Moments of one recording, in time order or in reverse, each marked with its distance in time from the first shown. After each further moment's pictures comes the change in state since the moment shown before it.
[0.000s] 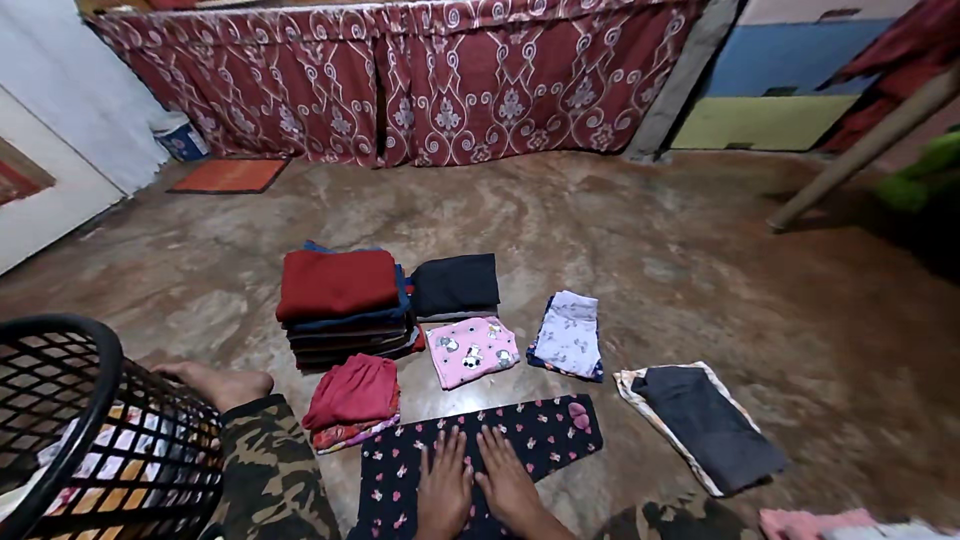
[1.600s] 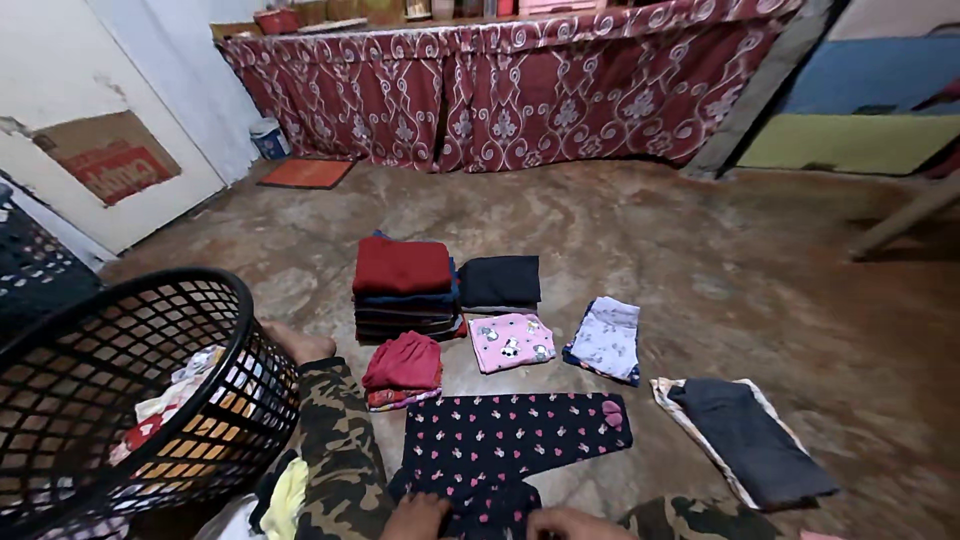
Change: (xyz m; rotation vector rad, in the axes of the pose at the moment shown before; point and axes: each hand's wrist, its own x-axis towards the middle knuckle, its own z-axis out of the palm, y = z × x) left_hand -0.106 -0.035 -0.127 -0.007 -0.724 -0.109; right_hand -0.092 -0.024 -0.075 0.430 -0.680 -0.236
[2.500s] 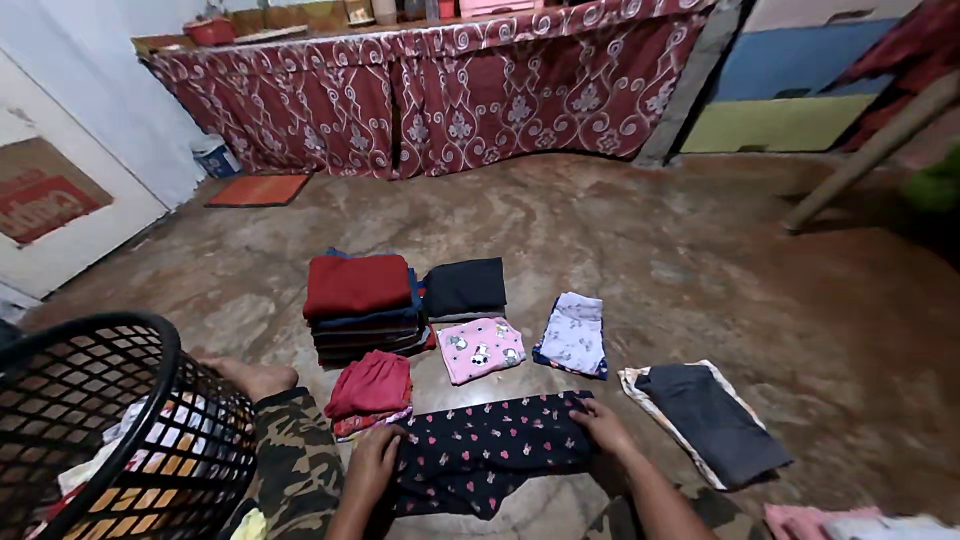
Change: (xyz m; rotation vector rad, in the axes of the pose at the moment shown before) left_hand 0.055 -0.036 -0.071 -0.226 0.852 0.105; right_hand -0.020 0.087 -0.125 0.429 1.040 0.511
